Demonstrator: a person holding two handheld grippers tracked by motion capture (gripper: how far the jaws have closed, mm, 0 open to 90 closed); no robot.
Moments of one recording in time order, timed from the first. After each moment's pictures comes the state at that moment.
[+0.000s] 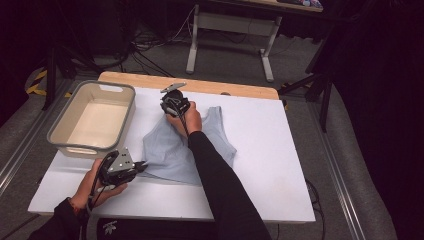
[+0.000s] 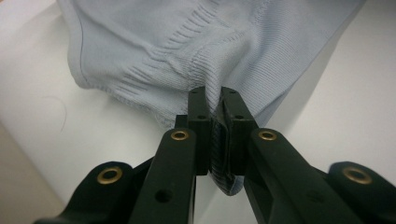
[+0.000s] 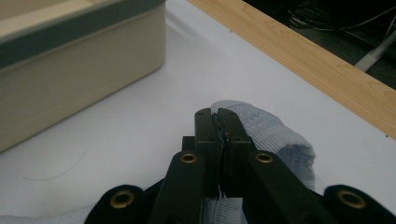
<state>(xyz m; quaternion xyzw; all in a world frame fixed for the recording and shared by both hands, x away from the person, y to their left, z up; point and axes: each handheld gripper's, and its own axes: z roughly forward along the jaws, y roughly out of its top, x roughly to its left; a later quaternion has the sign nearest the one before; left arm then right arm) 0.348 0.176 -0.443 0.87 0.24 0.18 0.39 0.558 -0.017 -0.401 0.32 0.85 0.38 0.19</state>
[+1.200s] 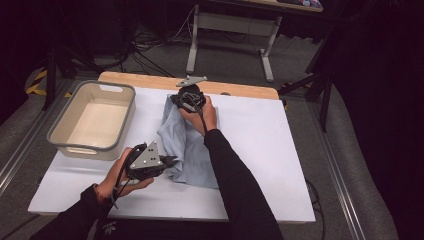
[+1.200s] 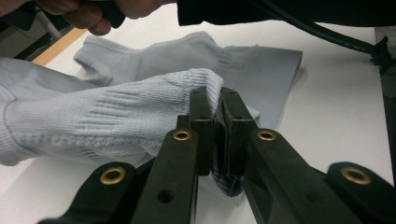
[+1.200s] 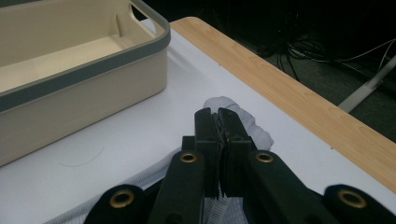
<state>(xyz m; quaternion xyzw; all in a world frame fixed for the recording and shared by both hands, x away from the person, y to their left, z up) 0.353 0.100 -0.398 0.86 0.11 0.17 0.47 0.542 -0.063 -0.360 0.29 0.83 0.43 0.20</state>
